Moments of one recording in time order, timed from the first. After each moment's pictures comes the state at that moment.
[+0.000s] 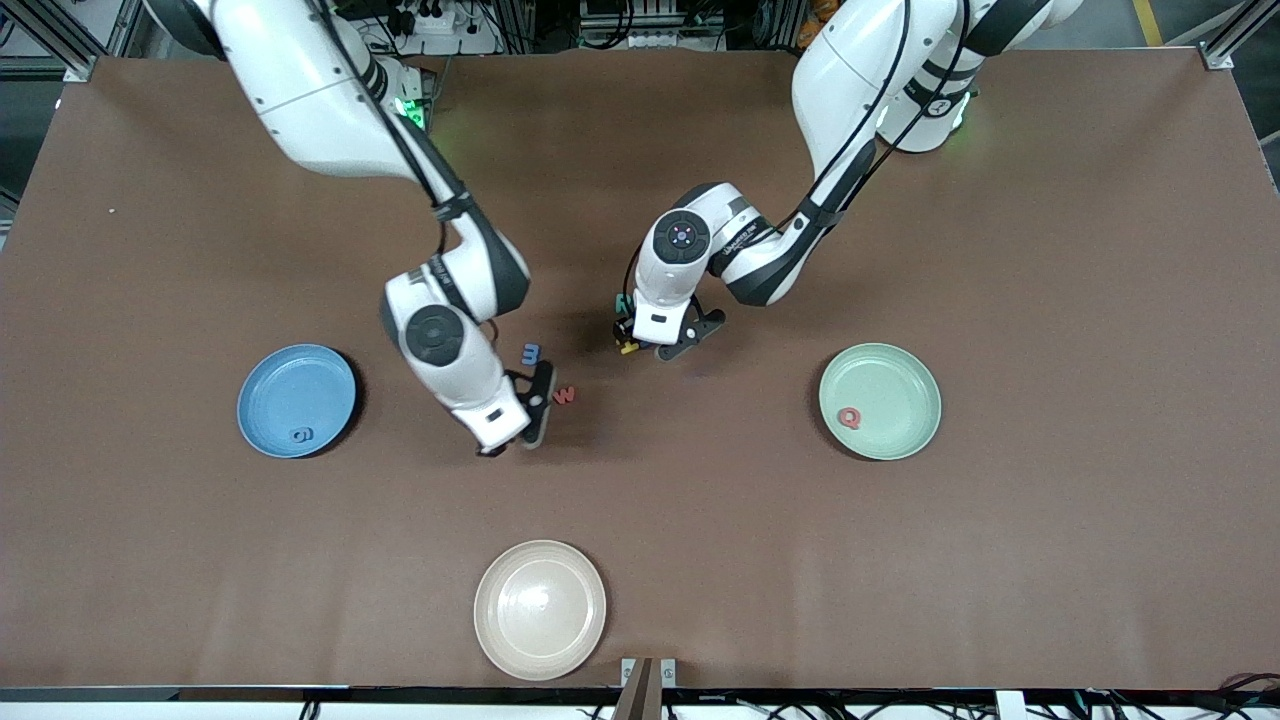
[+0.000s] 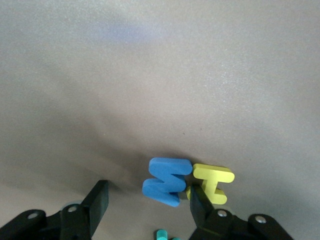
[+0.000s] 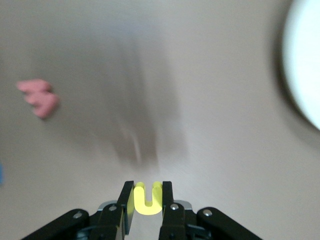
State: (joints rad) left arm -0.58 0.73 -0.29 -1.76 0.07 2.52 -1.49; right arm 0.38 0.65 0.01 -1.67 -0.04 2.45 -0.93
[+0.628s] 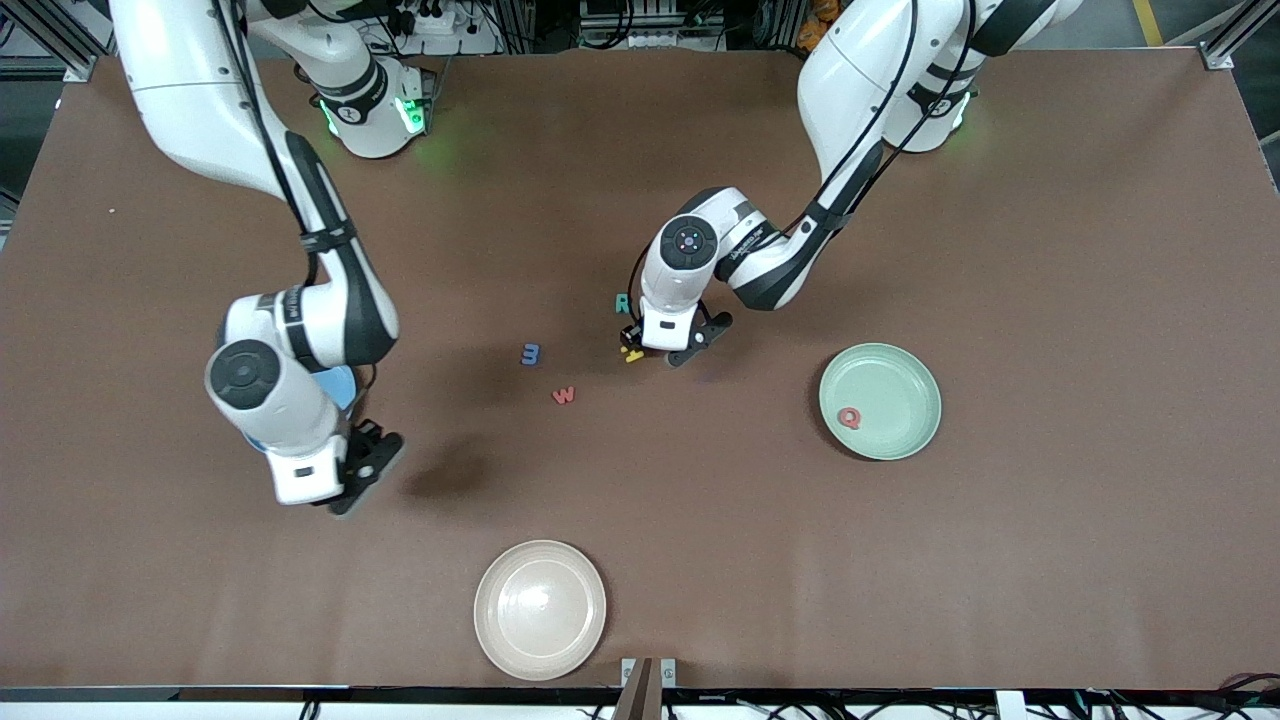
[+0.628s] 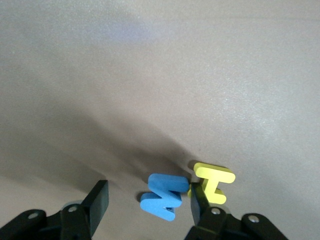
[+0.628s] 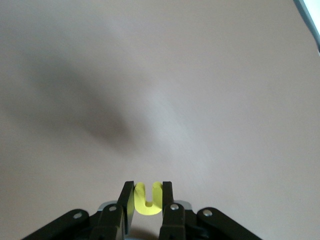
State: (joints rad) left arm -0.57 0.73 -0.29 -1.76 0.07 2.52 -1.54; right arm 0.30 0.60 -0.21 -1.65 -0.04 2.34 -0.72
